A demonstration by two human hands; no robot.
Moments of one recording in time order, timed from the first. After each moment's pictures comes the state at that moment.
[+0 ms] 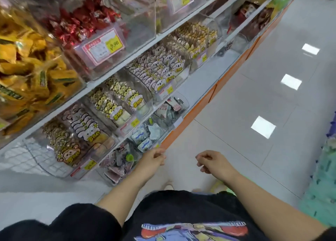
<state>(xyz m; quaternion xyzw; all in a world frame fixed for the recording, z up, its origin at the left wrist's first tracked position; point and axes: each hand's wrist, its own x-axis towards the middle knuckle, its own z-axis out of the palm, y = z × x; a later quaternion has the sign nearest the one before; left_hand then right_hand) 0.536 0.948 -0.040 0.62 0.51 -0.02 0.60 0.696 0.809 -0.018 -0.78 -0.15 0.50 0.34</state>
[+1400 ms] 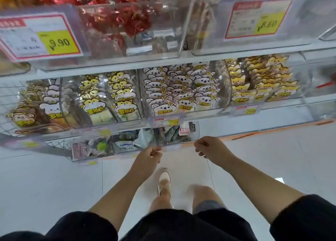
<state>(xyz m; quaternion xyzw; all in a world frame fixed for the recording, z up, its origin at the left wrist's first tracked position) 0.719 1.018 -0.105 0.41 0.70 0.12 0.58 0.933 1.048 -0.082 -0.70 -0.48 0.52 0.06</state>
